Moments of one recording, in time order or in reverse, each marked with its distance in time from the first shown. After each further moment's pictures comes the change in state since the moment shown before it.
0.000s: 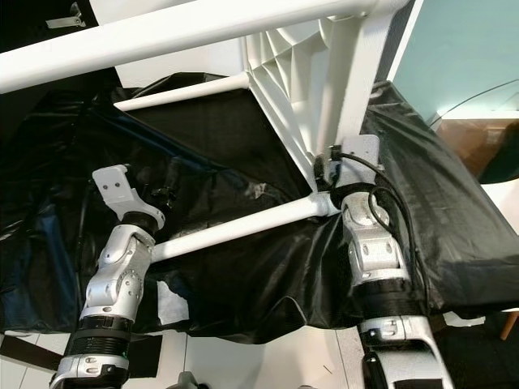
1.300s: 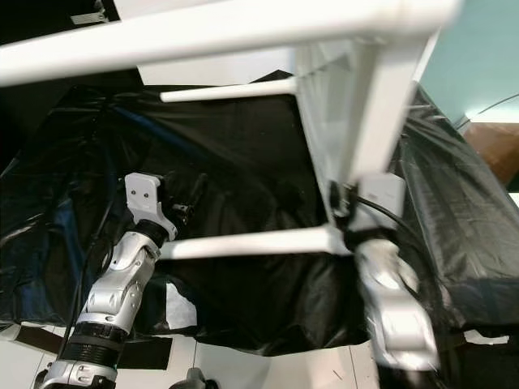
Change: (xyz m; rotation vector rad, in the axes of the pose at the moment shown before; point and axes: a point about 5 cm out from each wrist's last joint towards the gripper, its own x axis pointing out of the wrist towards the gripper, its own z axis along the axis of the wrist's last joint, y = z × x) left arm -0.008 -0.014 -0.013 0.195 0.068 -0.237; right arm -0.090 -0.016 -0.002 0.071 -0.046 -0.122
